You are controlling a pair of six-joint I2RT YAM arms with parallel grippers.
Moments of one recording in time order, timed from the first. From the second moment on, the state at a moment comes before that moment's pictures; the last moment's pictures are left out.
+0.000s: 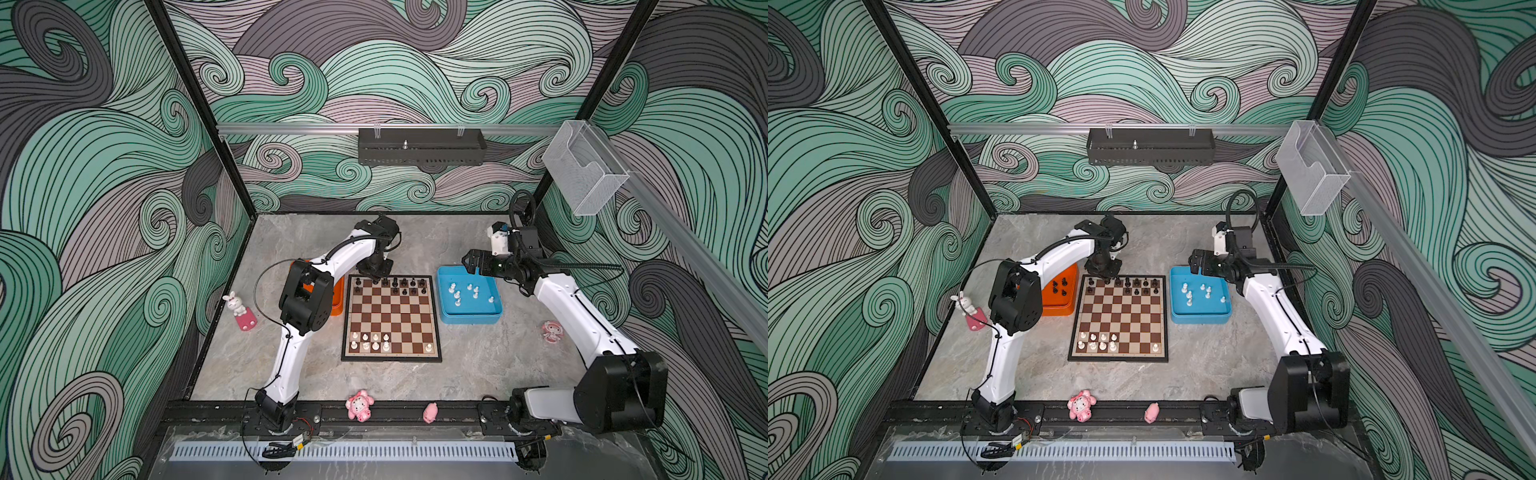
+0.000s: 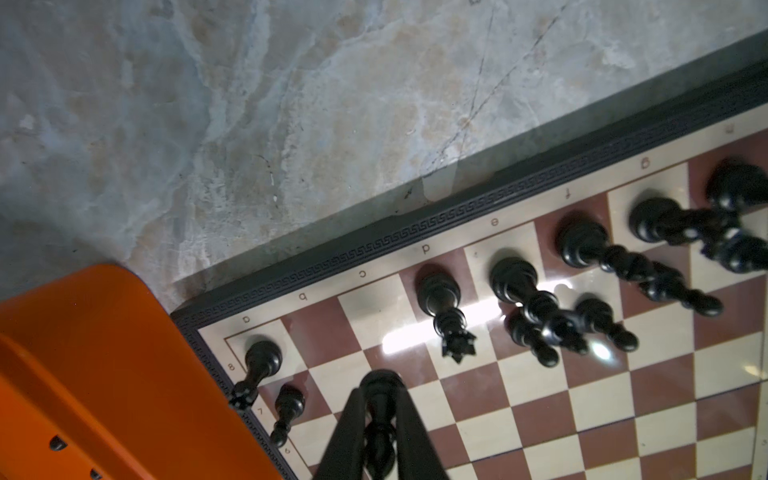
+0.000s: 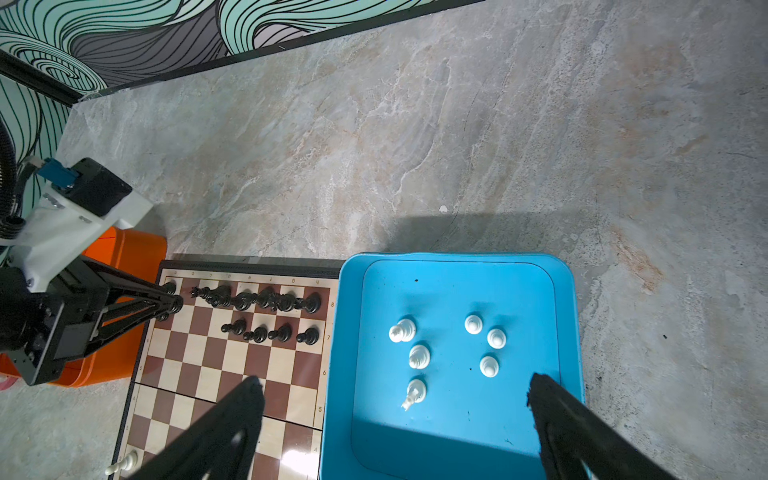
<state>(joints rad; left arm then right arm) -0.56 2.21 1.94 -1.16 -0.04 -0.17 0.10 1.35 1.09 -0.57 -0.22 0.17</state>
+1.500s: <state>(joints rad) -0.56 2.26 1.93 -1.09 -0.08 -0.19 0.10 1.35 1.09 -0.57 -0.22 0.17</state>
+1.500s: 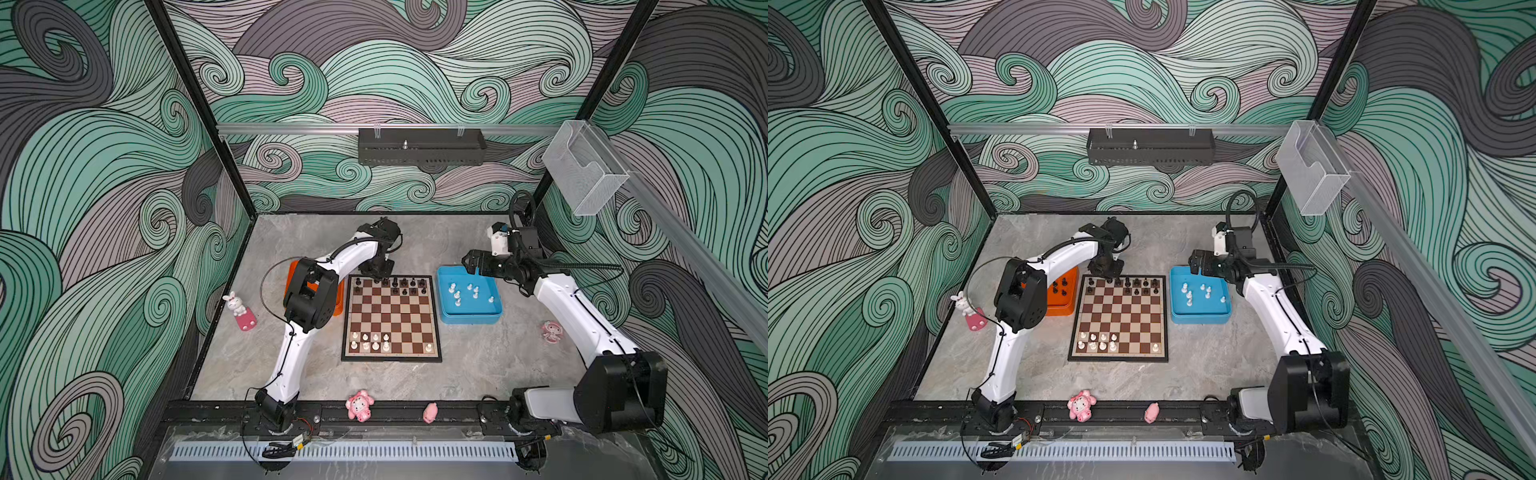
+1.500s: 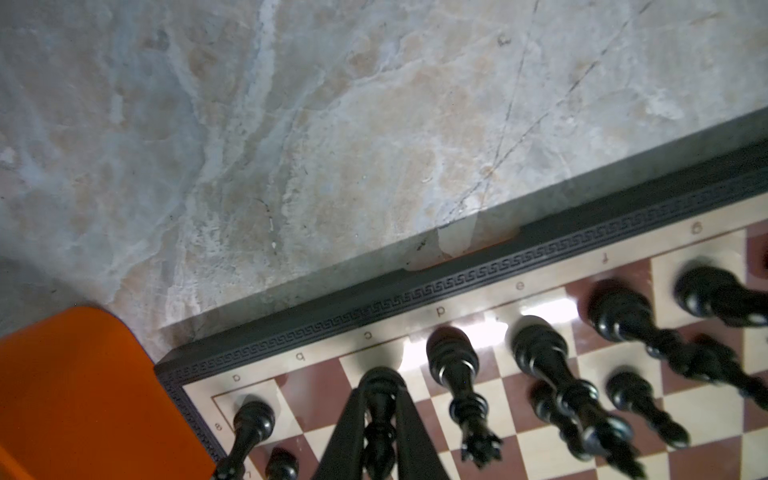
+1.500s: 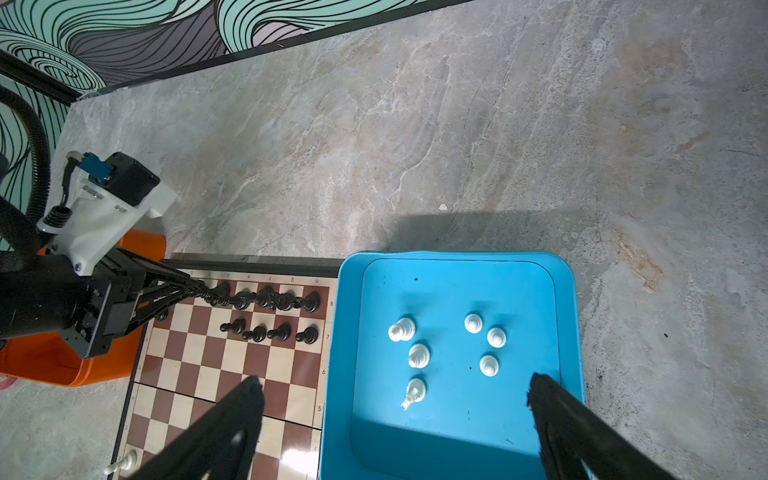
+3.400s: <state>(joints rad) -0.56 2.16 1.84 -1.06 -0.09 -0.22 0.07 1.36 1.09 -0.56 -0.23 0.21</state>
